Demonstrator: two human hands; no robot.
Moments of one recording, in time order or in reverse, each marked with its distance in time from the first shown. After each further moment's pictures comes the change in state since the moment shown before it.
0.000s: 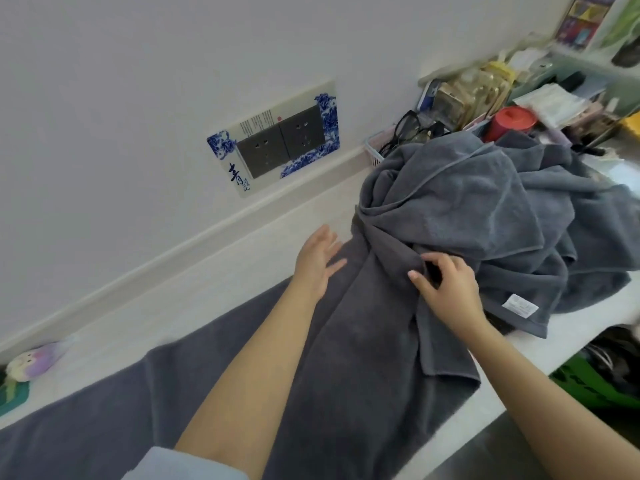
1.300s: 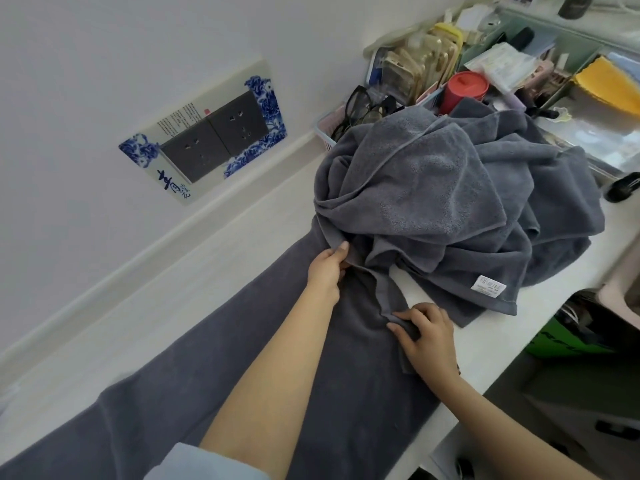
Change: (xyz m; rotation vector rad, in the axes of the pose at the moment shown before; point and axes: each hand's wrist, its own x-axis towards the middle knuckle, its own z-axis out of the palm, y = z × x) left_hand 0.044 -0.067 0.056 0.131 0.028 -0.211; right_hand -0.060 0.077 0.057 0.060 0.182 -0.061
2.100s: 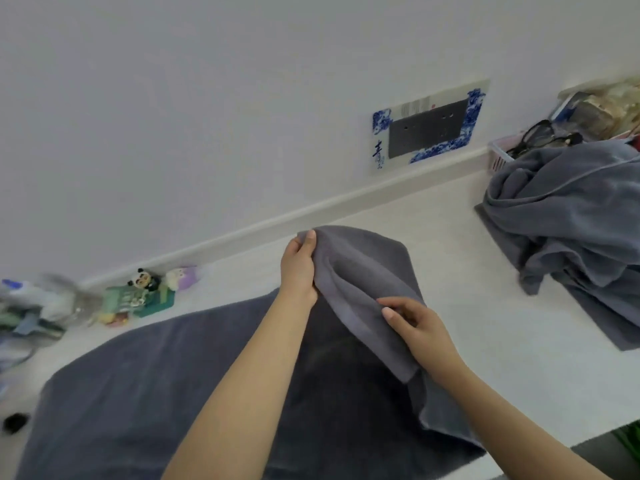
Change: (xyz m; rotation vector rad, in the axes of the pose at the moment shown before) left_hand -0.177 0.029 -0.306 -0.349 0.299 0.433; right_hand -0.109 -0.257 0.055 0.577 -0.609 -0.031
